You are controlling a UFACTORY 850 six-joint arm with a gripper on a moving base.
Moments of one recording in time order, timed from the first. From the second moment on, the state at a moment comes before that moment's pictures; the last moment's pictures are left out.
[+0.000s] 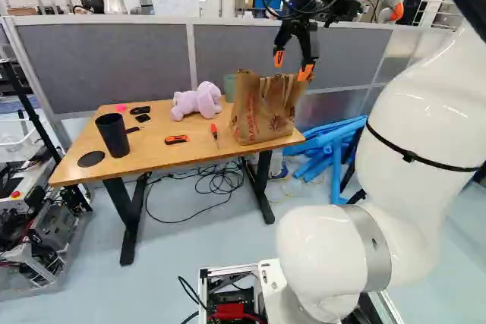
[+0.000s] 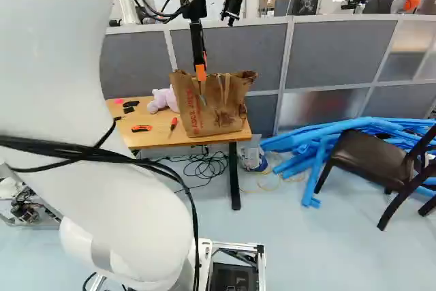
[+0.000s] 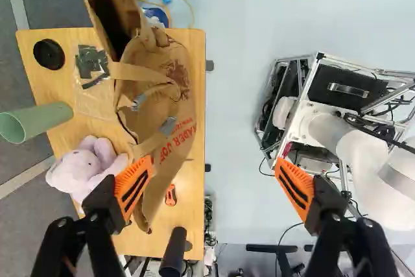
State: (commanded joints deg) arm -5.3 -1.7 -80.4 0.1 -76.4 74.0
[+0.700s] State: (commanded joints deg) arm -5.3 -1.7 -80.4 0.1 -76.4 74.0
